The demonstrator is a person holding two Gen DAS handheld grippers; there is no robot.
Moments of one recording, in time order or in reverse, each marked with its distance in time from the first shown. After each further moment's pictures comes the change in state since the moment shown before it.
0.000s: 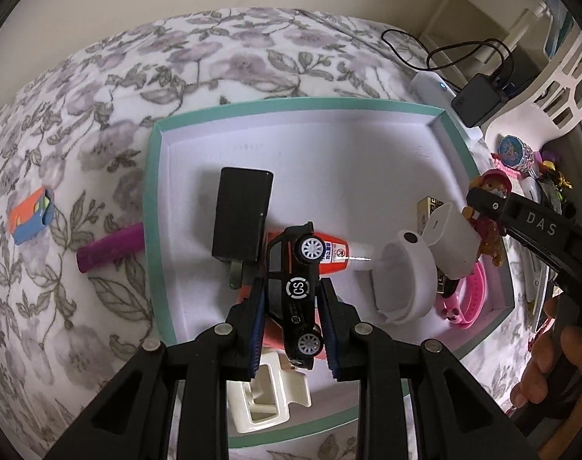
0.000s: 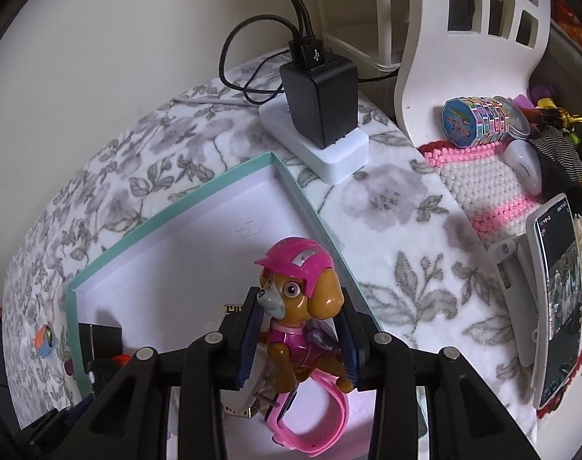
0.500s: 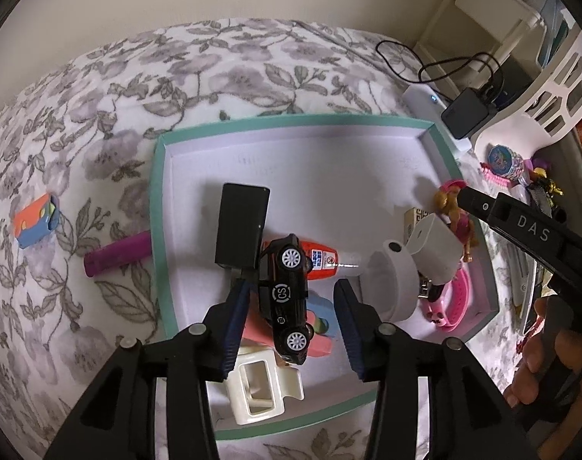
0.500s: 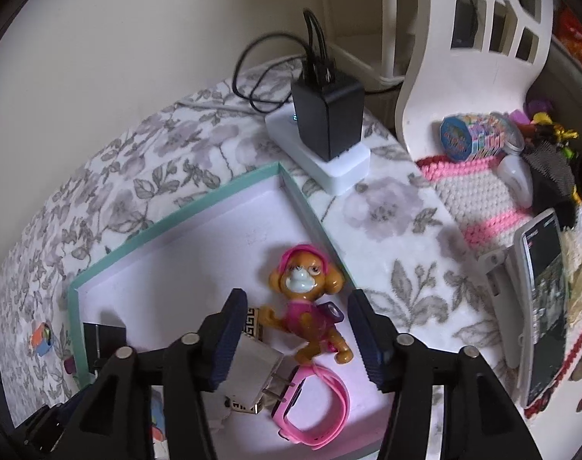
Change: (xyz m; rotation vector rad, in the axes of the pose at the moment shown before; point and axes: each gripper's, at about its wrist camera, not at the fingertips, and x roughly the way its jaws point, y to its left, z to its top) left arm -0.018 -0.001 0.005 -0.010 -0.025 -0.024; right arm -0.019 0.011 0.007 -0.036 -0.030 -0.024
